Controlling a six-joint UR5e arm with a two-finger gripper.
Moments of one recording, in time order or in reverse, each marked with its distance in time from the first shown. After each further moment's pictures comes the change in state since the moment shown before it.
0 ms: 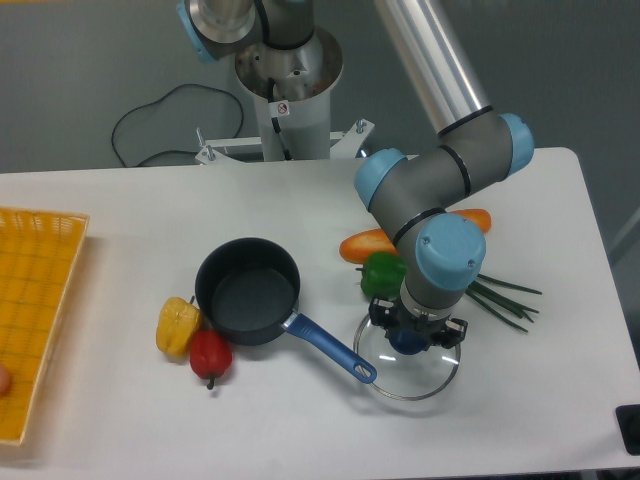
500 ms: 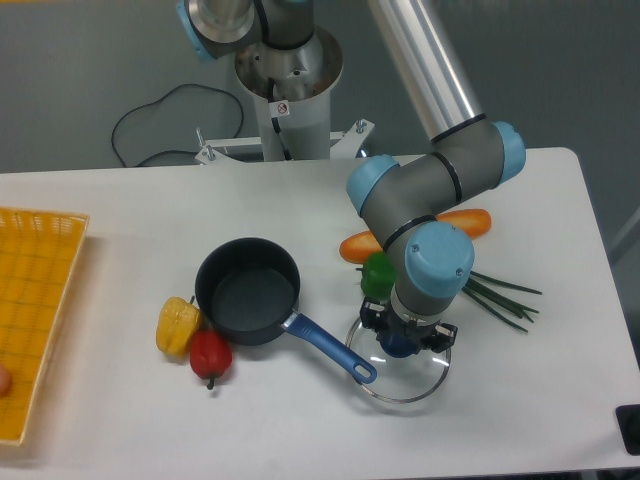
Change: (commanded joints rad) arm -0.011 -0.017 0.002 0.002 0.000 0.000
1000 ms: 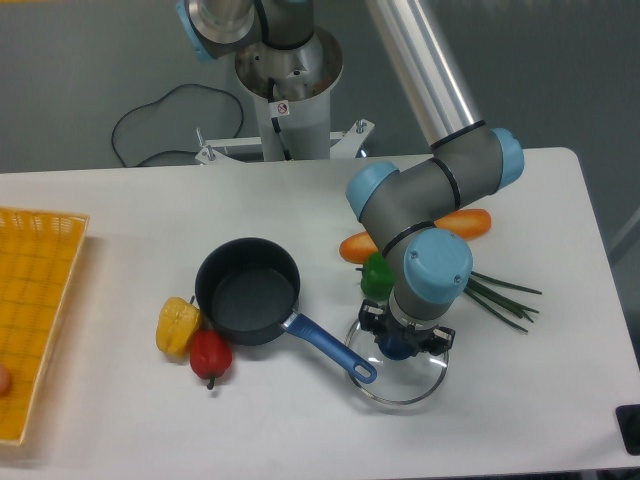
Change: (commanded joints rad) arm -0.003 -0.011 0.003 0.000 0.000 0.002
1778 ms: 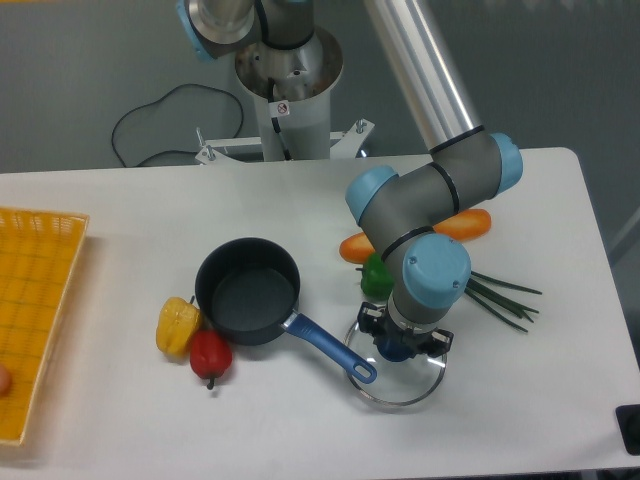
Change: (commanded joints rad) arm -0.002 -0.017 0.002 0.002 0.002 0.000
